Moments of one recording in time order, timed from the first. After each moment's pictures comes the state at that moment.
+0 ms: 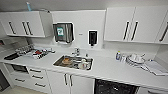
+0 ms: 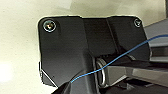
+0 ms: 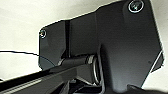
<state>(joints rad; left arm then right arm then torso) 1.49 2.92 -2.57 -0.02 -0.02 0.11 -1.55 3.01 -2.68 -0.94 0.11 1.07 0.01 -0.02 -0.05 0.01</state>
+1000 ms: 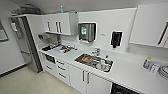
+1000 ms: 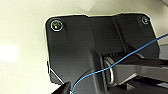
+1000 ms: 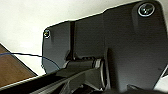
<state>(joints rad) 1.49 2.94 -2.64 0.00 -0.02 0.11 -1.53 3.06 -2.71 -0.97 0.08 1.06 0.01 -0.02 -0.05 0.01</state>
